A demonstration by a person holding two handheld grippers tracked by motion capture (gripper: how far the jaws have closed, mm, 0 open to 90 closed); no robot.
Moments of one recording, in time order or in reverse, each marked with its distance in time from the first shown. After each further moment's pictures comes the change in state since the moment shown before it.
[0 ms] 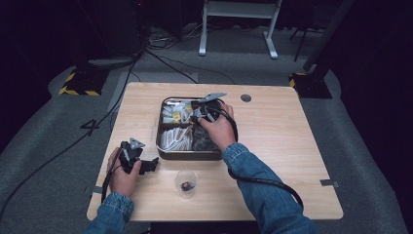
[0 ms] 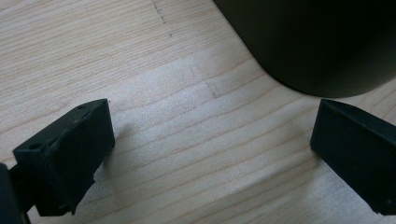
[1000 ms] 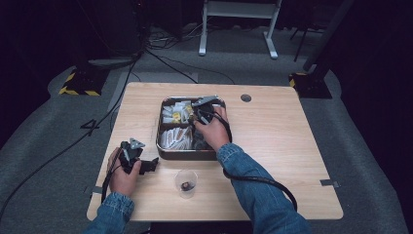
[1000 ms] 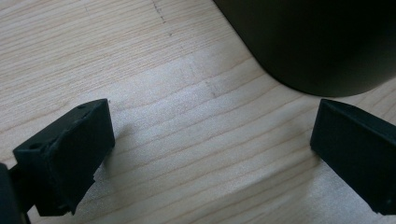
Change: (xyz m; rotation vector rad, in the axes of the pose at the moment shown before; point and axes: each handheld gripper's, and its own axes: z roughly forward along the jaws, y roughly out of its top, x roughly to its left) left arm 0.000 0.000 0.000 -0.001 0.000 0.000; right arm 0.008 -0.005 0.027 0.062 -0.001 -0.058
